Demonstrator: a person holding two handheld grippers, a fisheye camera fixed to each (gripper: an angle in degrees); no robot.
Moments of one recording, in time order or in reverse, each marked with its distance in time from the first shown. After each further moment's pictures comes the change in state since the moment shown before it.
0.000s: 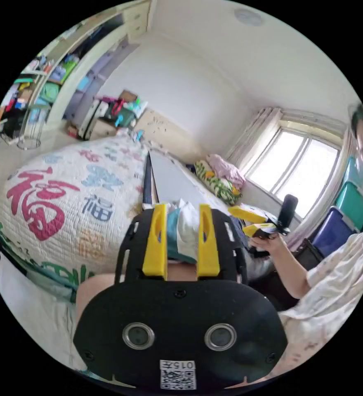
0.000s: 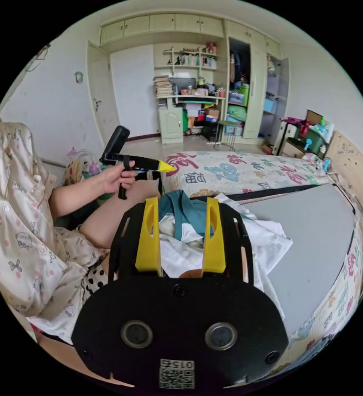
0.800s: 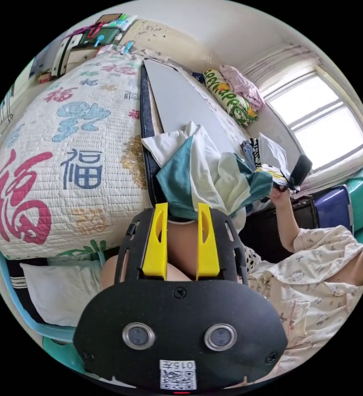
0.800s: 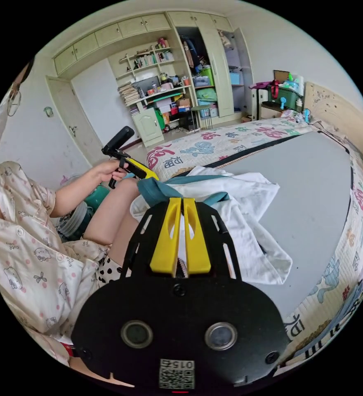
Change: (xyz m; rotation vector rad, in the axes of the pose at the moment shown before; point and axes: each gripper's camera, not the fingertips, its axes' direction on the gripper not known) left arm -0.137 -0.034 0.302 -0.604 -0.003 -0.070; right arm 0.097 0.021 -0.045 0.034 0.012 0.327
